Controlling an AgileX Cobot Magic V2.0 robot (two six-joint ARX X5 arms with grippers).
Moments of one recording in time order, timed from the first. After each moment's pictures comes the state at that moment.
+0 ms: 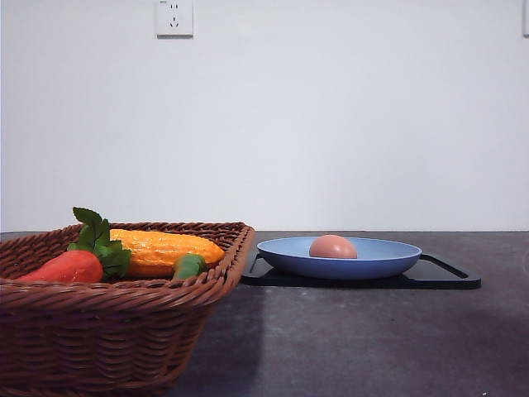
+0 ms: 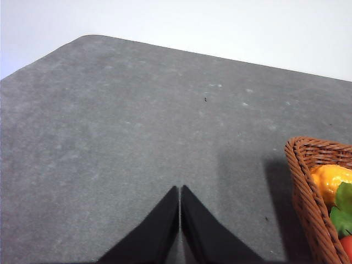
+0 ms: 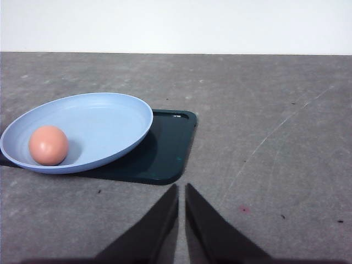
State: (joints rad) left_arx -0.03 0.00 0.05 -0.22 -0.12 -0.17; right_arx 0.09 0.00 0.02 -0.16 -0.10 0.07
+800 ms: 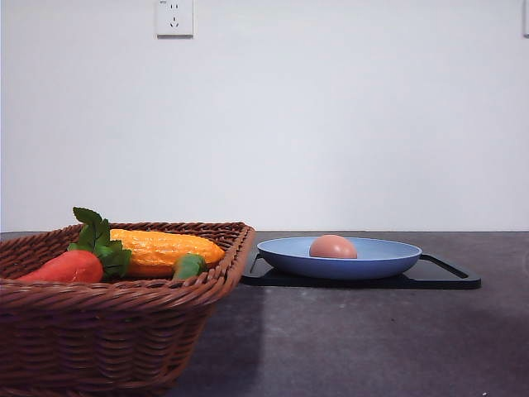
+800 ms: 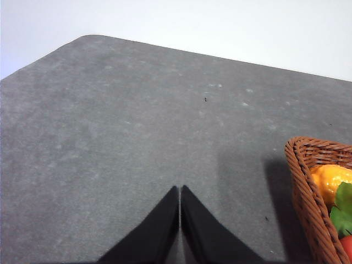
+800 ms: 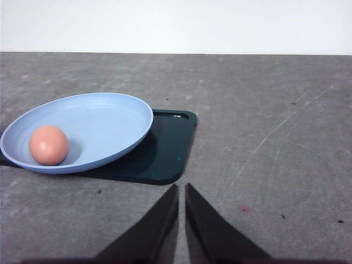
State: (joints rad) left_arx -0.03 0.00 0.05 -0.22 -0.12 -0.17; right_arx 0.09 0.00 0.02 -0.16 -0.10 0.07
